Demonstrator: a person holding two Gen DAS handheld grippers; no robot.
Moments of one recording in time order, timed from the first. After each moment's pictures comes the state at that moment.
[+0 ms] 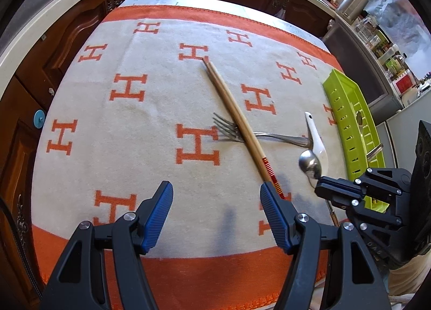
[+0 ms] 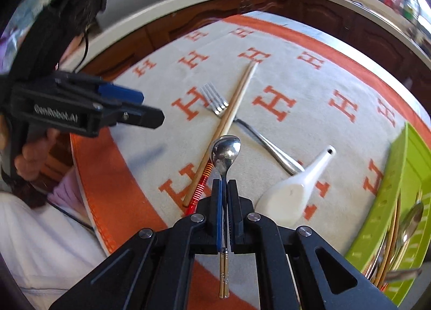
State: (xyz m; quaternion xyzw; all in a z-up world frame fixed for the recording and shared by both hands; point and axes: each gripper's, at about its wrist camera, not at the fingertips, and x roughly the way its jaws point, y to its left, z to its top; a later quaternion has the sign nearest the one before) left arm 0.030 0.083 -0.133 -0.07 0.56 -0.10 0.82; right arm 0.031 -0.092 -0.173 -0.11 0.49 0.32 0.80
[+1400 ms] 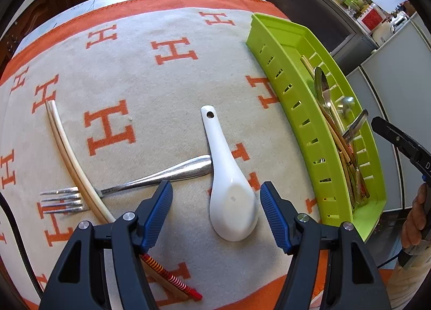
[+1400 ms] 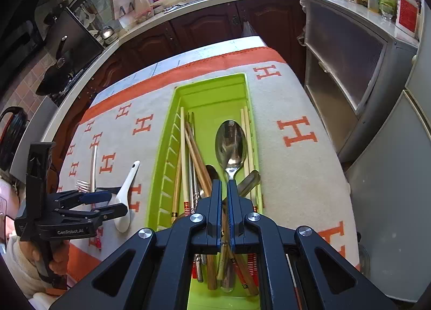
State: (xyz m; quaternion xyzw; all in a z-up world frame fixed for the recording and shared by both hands) left arm 0.088 -0.077 -0.170 0.03 0.59 -0.22 0.78; right arm 0.030 -0.324 -0.139 0.12 0.47 0.02 0.87
